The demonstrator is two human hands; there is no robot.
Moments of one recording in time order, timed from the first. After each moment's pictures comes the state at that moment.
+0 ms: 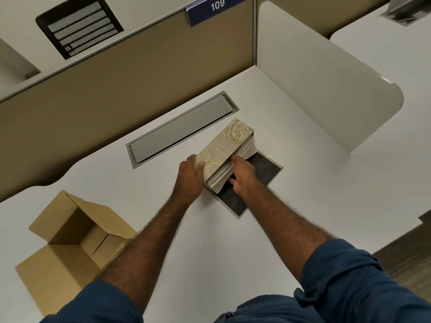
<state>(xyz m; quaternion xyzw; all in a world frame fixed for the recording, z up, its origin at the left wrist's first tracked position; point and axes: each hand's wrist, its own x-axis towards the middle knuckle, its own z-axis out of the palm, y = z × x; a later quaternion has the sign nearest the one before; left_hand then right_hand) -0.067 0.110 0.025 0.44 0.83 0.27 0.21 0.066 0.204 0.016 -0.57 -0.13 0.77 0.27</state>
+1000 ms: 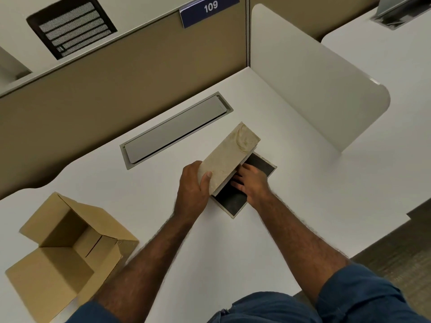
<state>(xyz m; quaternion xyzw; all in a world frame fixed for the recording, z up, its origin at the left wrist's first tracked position) -0.025 0.084 0.029 0.48 0.80 0.33 0.16 0.120 0.197 -0.023 -0.53 -0.25 0.76 0.29</state>
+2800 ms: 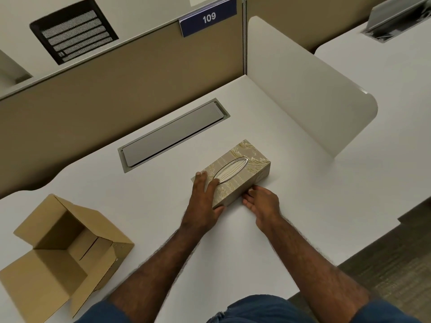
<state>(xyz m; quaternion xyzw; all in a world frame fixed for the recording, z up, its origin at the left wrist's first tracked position) 0.002 0.069 -0.006 0.59 0.77 0.18 0.15 0.166 0.168 -0.040 -0.58 -0.15 0.73 0.32</state>
